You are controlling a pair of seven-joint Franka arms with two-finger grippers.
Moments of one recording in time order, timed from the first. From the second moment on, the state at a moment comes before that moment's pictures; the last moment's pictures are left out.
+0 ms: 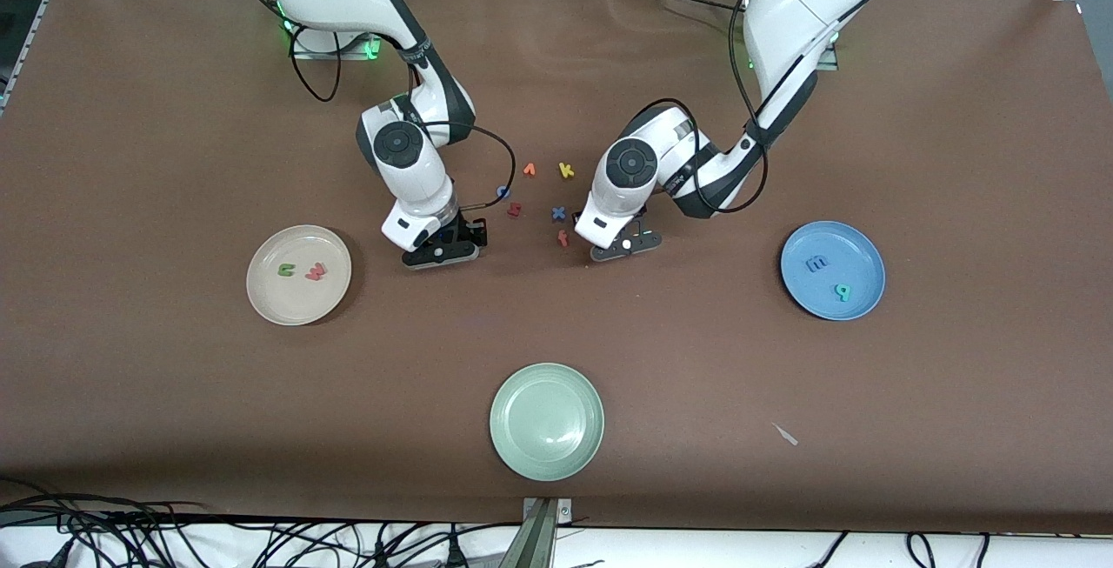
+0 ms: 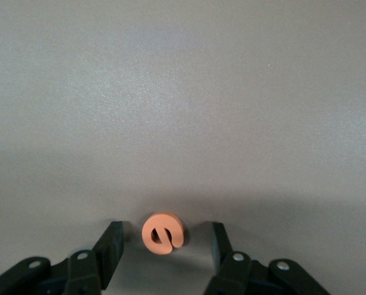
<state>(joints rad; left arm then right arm) -0.28 0.73 -0.46 -1.79 0.24 2.36 -1.10 0.68 0.57 -0.11 -2.05 0.09 2.78 0.34</state>
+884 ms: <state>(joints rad) -0.27 0.73 -0.45 -1.77 0.27 2.35 -1.11 0.67 0.52 -0.19 -2.04 0.08 2.68 0.21</state>
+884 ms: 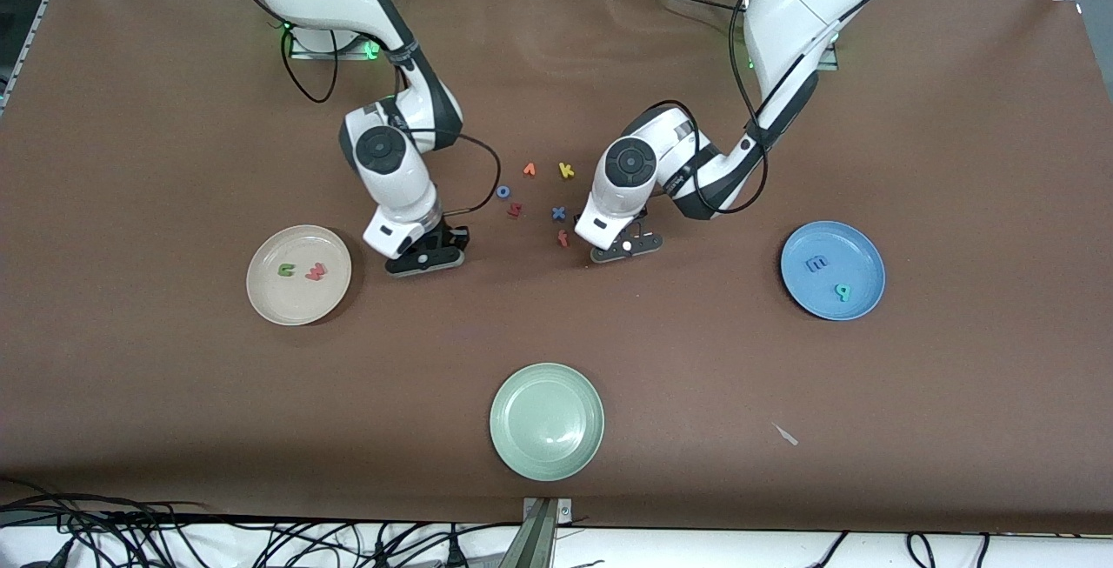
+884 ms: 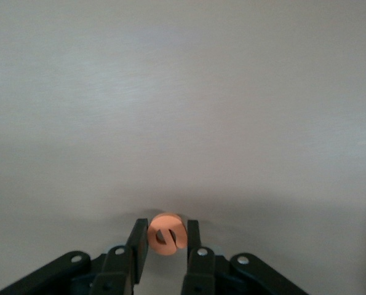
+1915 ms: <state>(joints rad) 0.21 0.69 -0.45 -1.56 0.31 1.67 -0.15 0.65 0.42 -0.45 -2.09 0.12 2.45 -0.22</state>
